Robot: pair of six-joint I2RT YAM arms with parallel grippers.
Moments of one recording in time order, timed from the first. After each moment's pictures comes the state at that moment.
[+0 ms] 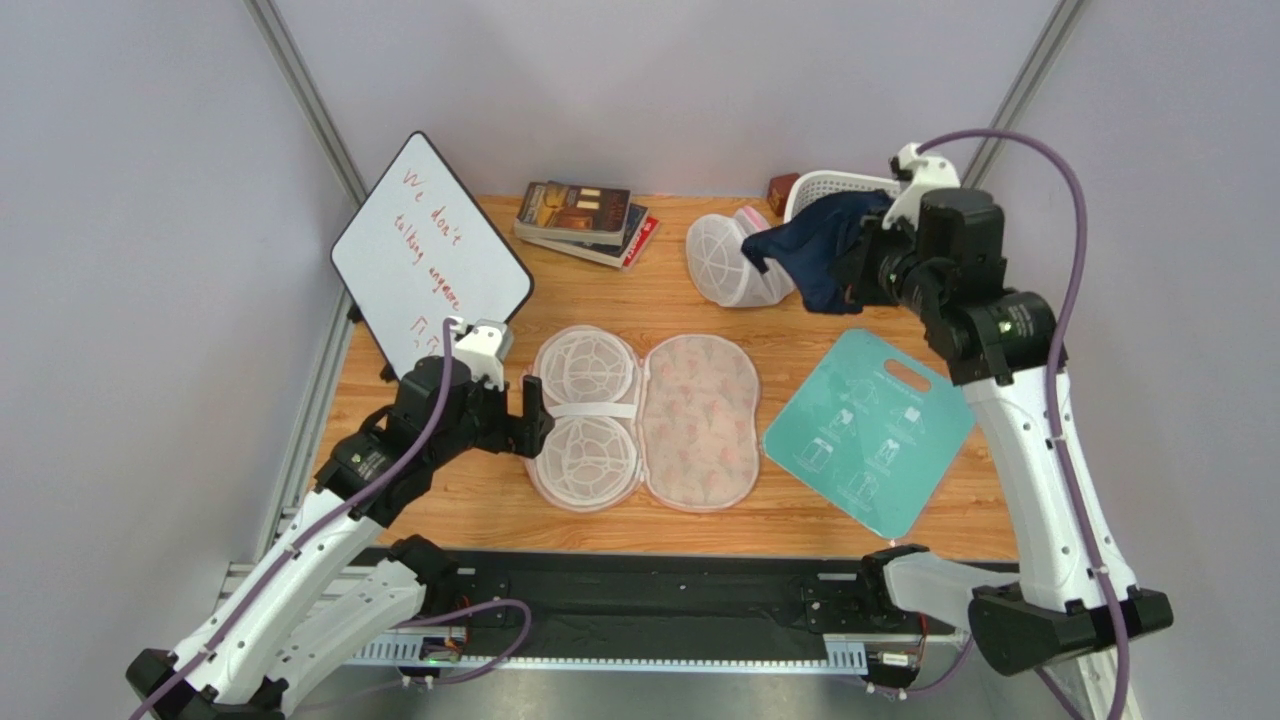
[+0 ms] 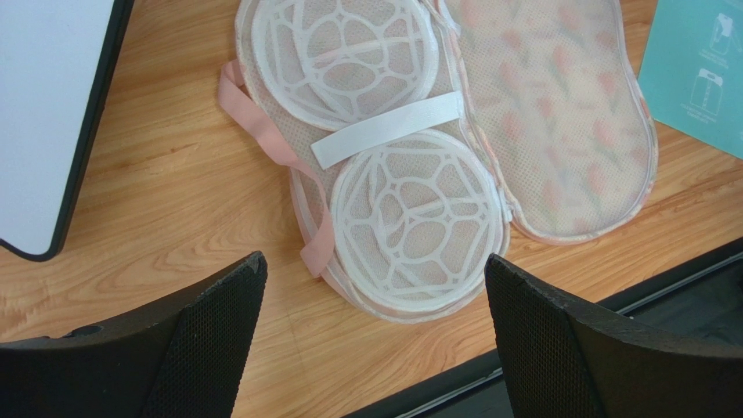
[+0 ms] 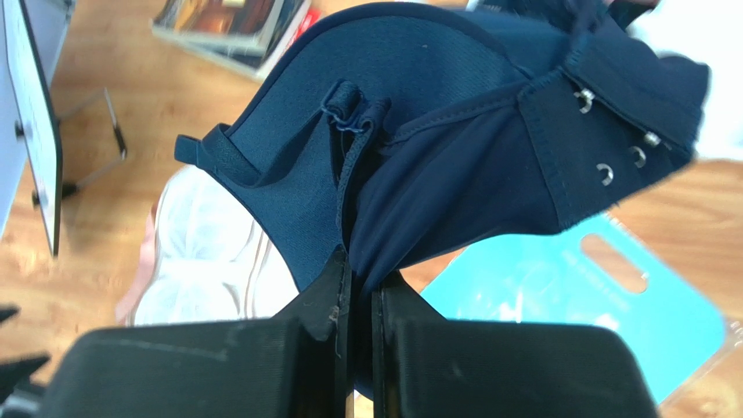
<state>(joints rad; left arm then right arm) -0.55 0.70 0.77 -0.67 -0.04 -0.27 0.25 1.17 1.54 -0.86 -0.03 0.24</state>
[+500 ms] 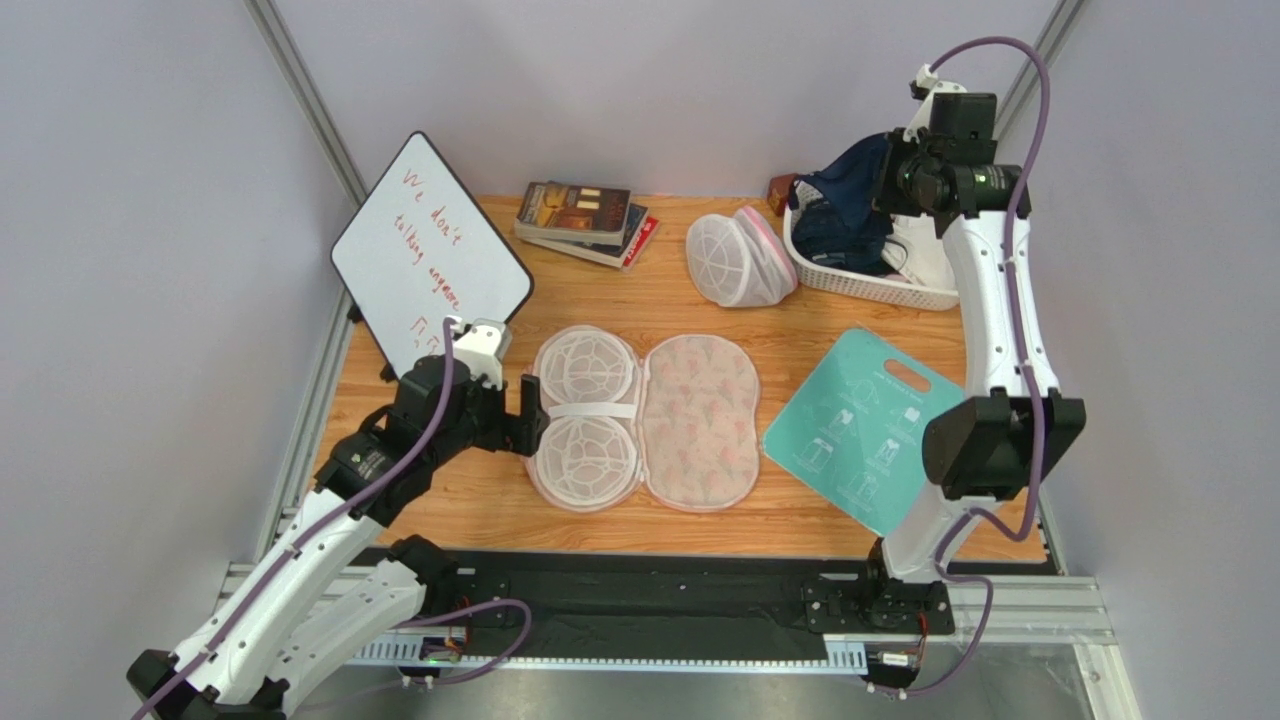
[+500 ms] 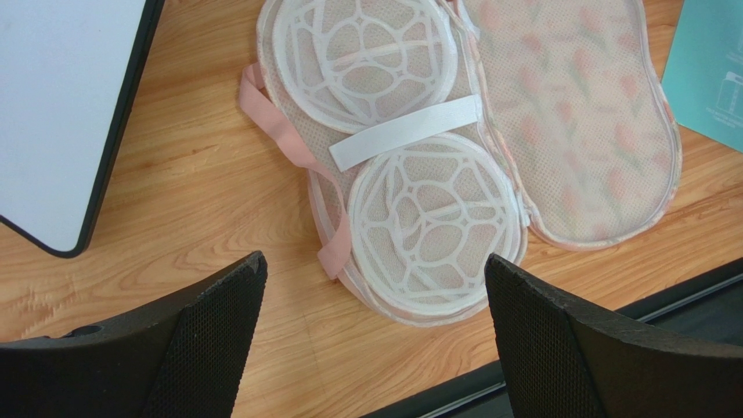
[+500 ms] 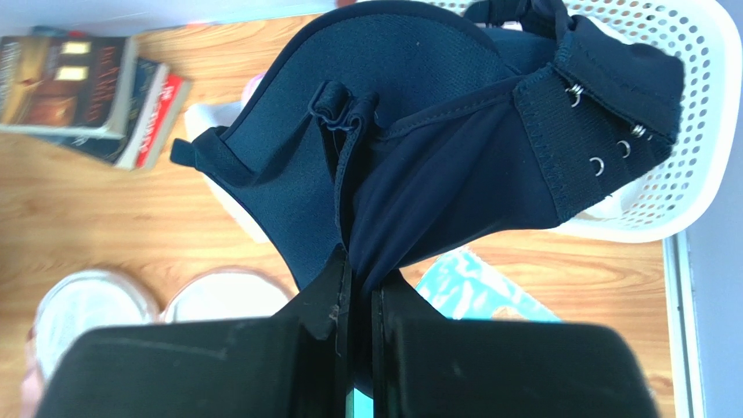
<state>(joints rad) -0.54 0.70 0.77 -0.67 -0.07 -0.24 -0.02 1.71 1.98 -0.86 -0.08 0.13</state>
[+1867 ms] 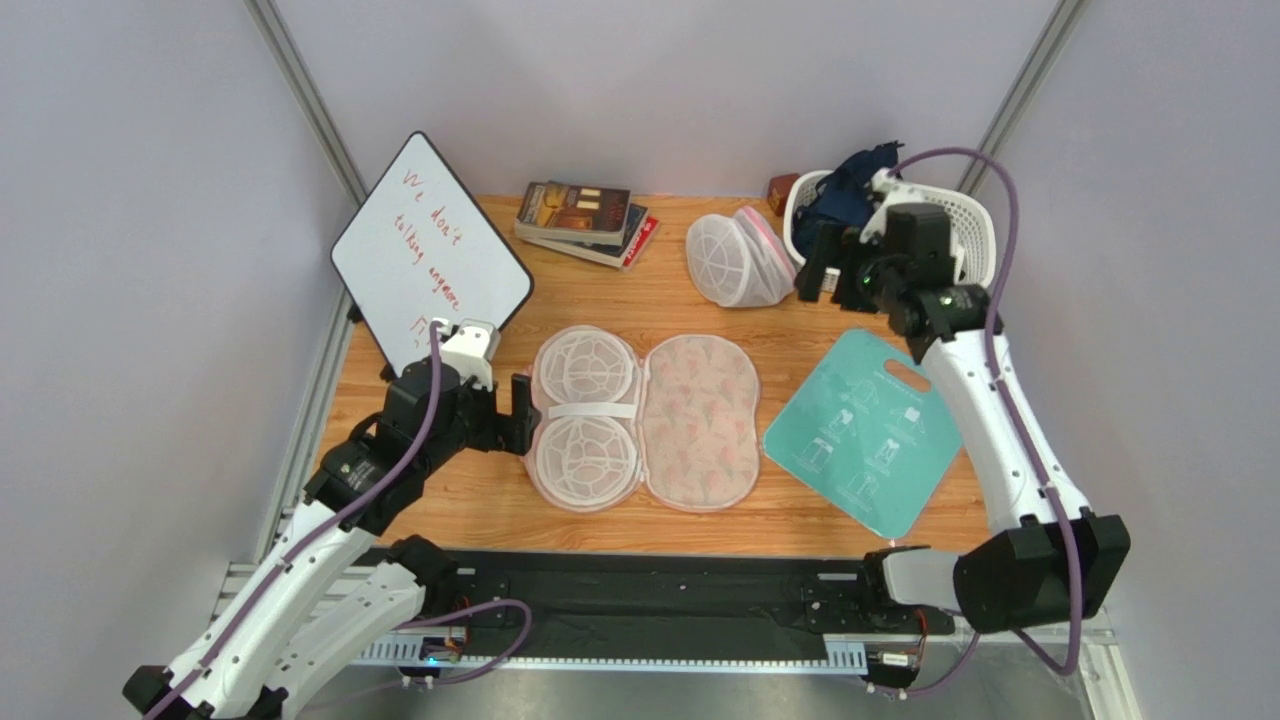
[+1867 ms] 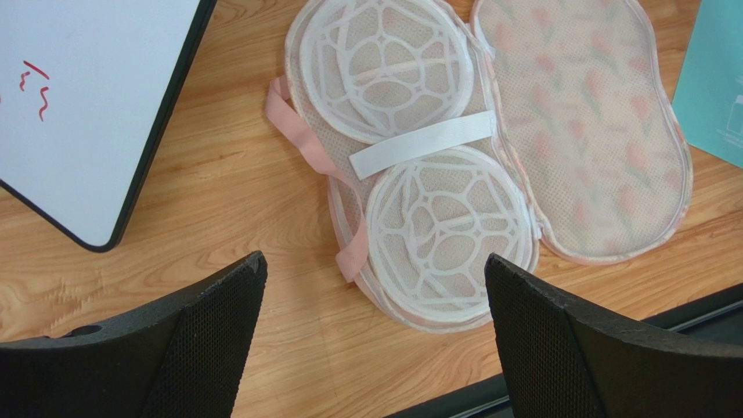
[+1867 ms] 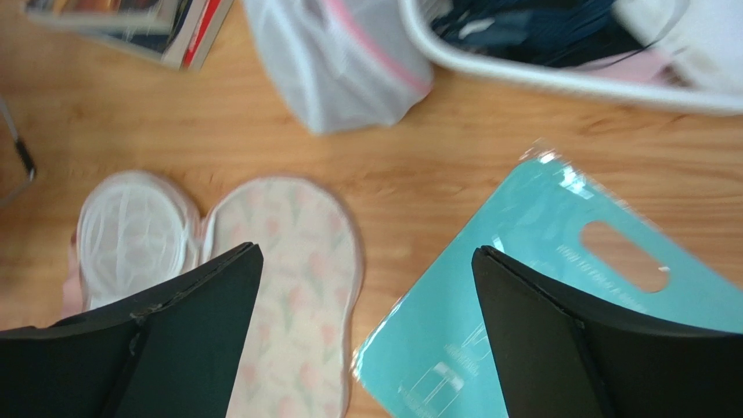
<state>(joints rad) -0.53 0.65 0.77 -0.68 -0.12 -0.24 0.10 1.31 1.35 -0.62 -0.07 0.25</state>
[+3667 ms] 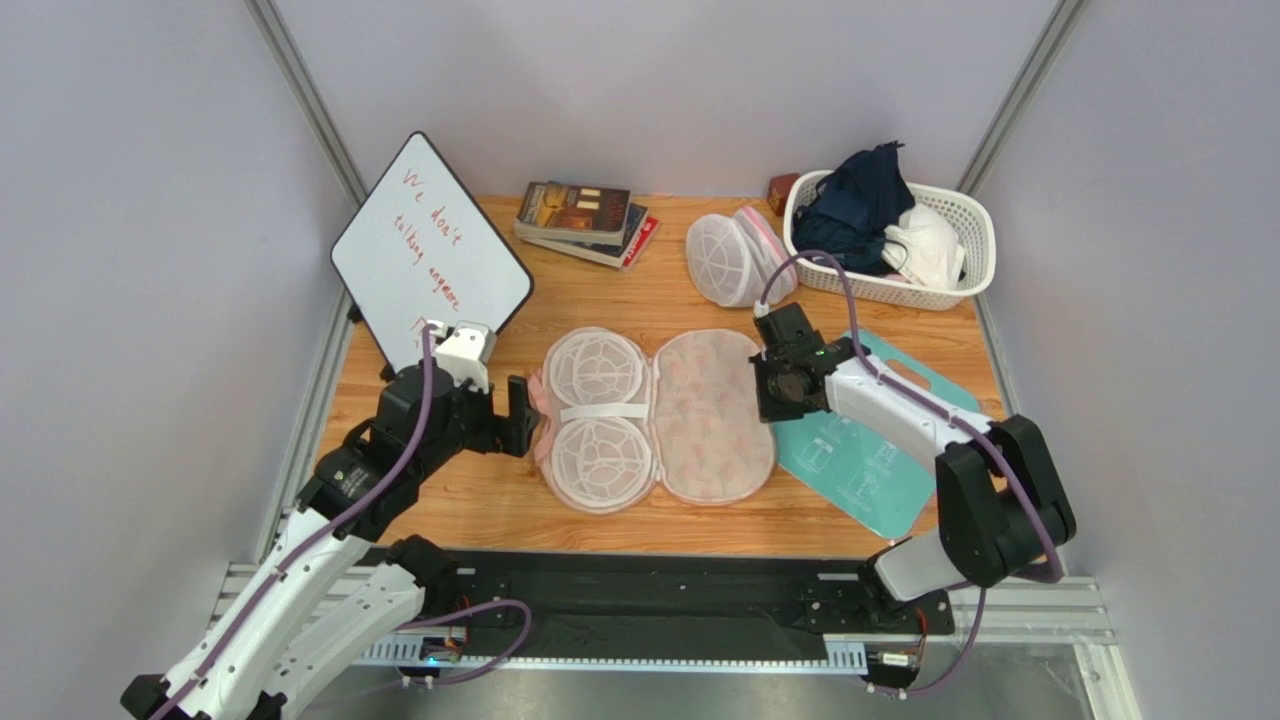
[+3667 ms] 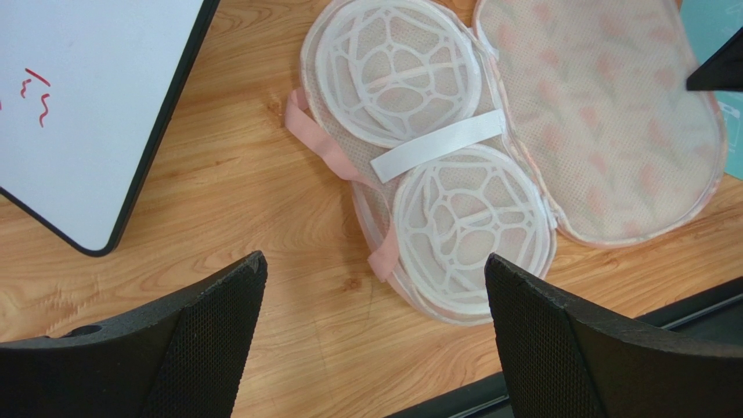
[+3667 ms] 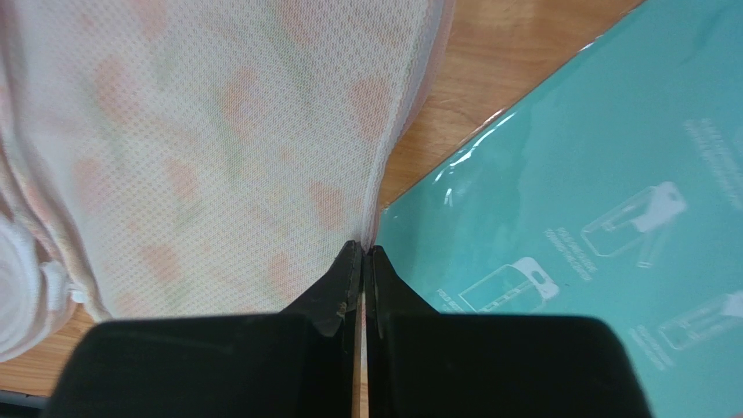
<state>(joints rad) -0.53 0.62 0.77 -0.68 -0.11 -0.24 0.46 1.48 0.91 -0.57 0.06 0.33</state>
